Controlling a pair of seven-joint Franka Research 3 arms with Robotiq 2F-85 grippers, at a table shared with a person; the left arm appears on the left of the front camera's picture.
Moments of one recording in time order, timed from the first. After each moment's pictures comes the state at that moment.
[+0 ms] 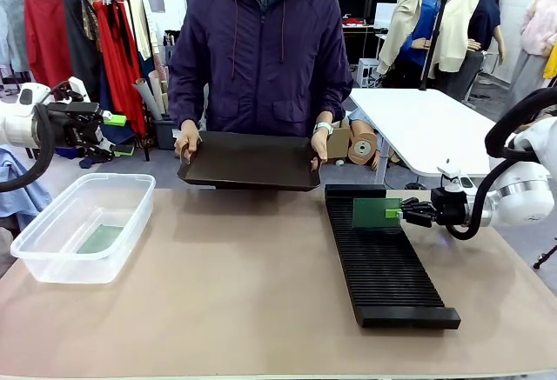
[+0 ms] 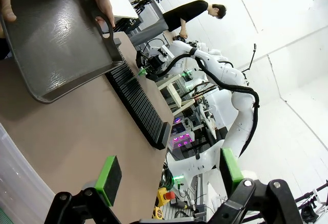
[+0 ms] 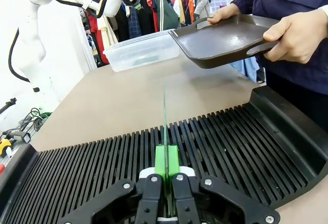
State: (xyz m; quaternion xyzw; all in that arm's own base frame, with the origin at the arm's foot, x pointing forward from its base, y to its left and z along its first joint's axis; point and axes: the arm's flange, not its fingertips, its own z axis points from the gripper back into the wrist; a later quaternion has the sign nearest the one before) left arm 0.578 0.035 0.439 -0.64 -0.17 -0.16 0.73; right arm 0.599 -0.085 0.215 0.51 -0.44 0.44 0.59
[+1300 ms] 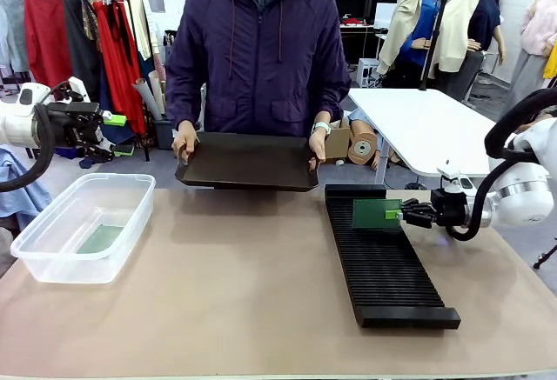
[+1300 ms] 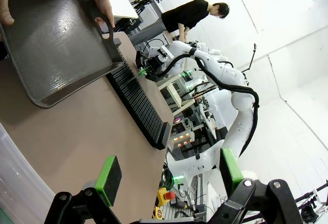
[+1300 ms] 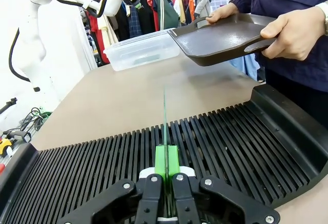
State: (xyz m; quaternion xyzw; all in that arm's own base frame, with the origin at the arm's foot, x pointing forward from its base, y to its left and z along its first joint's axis) left arm 0.578 0.035 0.439 -0.64 -0.17 -0.16 0.73; right arm 0.598 -0.085 0.213 0.51 -0.44 0.44 0.60
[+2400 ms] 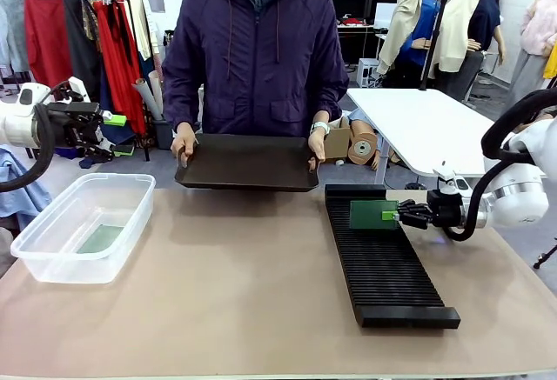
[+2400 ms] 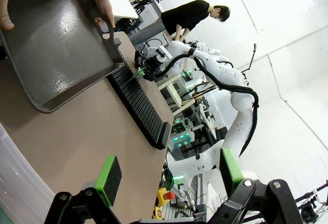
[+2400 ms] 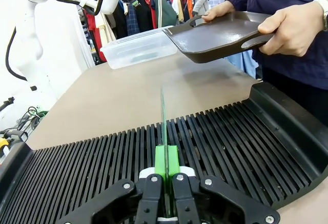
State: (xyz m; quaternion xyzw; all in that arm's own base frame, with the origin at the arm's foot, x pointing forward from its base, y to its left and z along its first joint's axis) left arm 0.578 0.035 0.439 -0.64 -0.17 -0.16 0.73; right arm 0.602 -0.078 0.207 0.50 -0.44 0.44 0.60
